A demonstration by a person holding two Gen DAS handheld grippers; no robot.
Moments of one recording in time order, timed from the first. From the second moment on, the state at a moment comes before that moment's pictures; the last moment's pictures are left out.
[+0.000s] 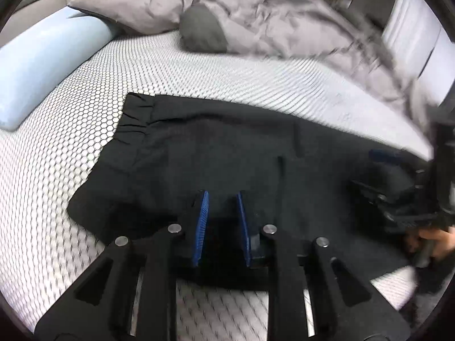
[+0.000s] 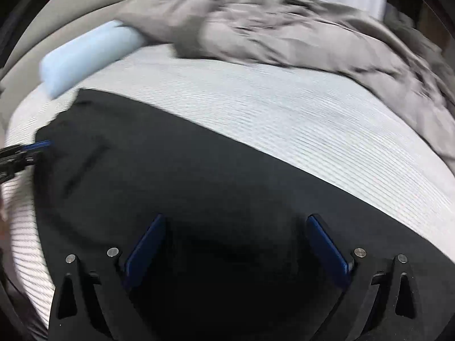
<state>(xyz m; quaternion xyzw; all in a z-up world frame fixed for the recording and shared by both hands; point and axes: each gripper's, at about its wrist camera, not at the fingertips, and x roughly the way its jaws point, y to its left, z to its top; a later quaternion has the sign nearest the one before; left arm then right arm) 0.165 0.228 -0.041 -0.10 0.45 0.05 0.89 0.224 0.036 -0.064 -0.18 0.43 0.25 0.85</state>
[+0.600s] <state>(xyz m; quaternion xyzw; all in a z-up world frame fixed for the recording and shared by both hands) 0.247 0.235 -0.032 -0.15 0.44 0.07 0.88 0.245 -0.035 -0.064 -0.16 0.44 0.17 0.87</state>
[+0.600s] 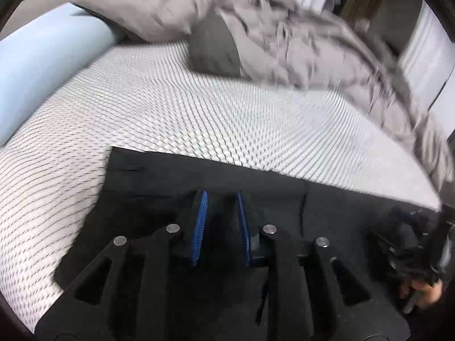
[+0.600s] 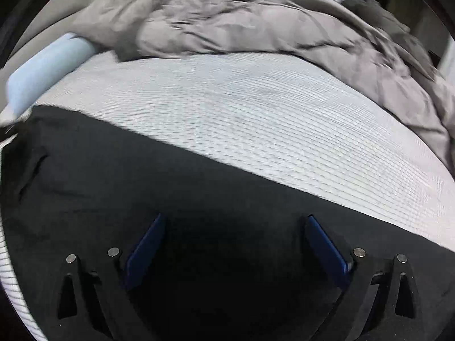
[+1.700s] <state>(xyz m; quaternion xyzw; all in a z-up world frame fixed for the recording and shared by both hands) 0.167 -0.082 -0.046 0.06 0.46 -0.19 0.87 0.097 -0.311 -0.048 -0.16 0.43 0.05 0.89</state>
